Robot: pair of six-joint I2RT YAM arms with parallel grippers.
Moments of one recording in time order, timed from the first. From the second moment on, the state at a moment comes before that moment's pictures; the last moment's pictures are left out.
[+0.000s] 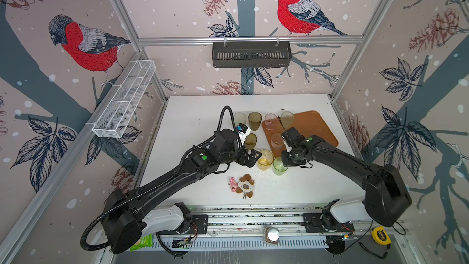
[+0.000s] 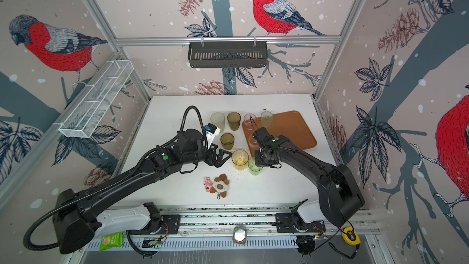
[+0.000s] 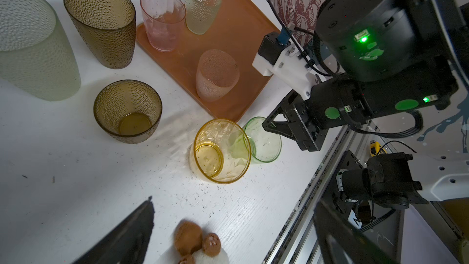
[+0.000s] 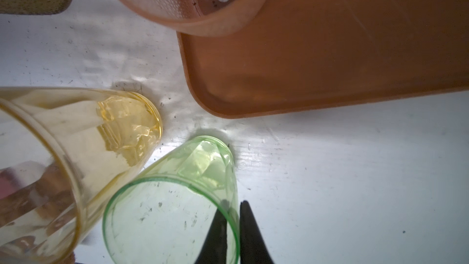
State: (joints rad) left arm -0.82 1.17 0.92 -0.34 0.21 -0.39; right arm 0.59 1.42 0.94 -0.84 -0.01 0.47
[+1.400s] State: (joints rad) left arm -0.82 1.19 0.92 -0.32 0.21 -0.39; right arm 0.50 1.35 1.00 -0.90 0.03 0.44
